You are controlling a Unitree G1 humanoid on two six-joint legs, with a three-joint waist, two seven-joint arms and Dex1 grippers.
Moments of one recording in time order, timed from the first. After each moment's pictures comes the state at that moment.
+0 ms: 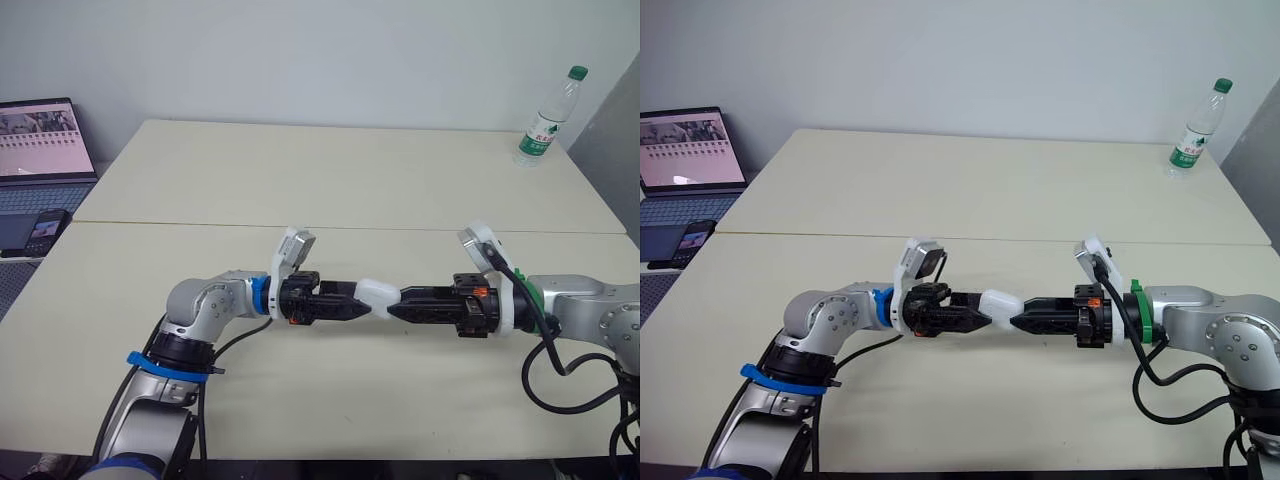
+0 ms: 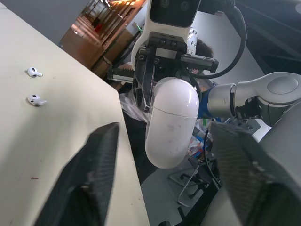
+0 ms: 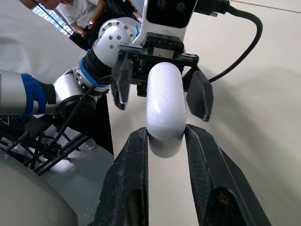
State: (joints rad) left arm -0.59 0.45 -0.13 0.07 -0.84 0.99 -1.32; right arm -0.41 -0.84 -0.03 -0.44 1.31 1.10 0.64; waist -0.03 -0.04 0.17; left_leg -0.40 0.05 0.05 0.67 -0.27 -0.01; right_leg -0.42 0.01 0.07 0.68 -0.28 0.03
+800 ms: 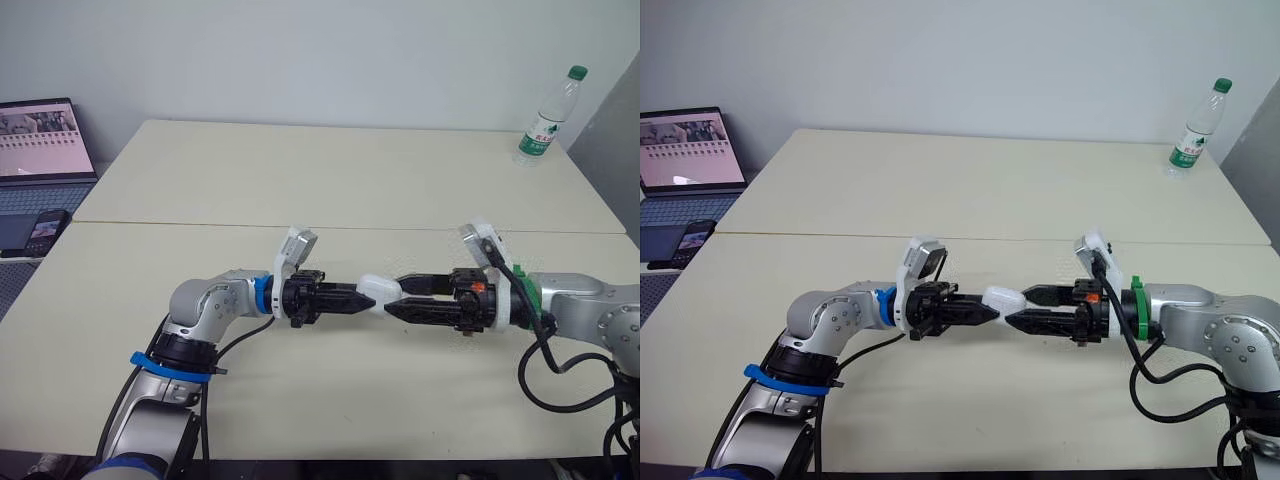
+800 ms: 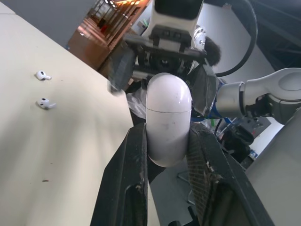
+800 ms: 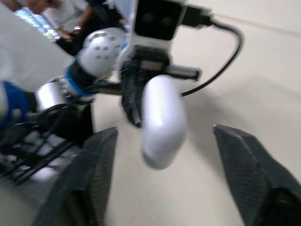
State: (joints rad) left arm -0.58 0.43 -0.13 0.07 -0.80 0.95 -1.30; right arm -0.42 -0.81 -0.06 -0.46 1.25 1.06 0.56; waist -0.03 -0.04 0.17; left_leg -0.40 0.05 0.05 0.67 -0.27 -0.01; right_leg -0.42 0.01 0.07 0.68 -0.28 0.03
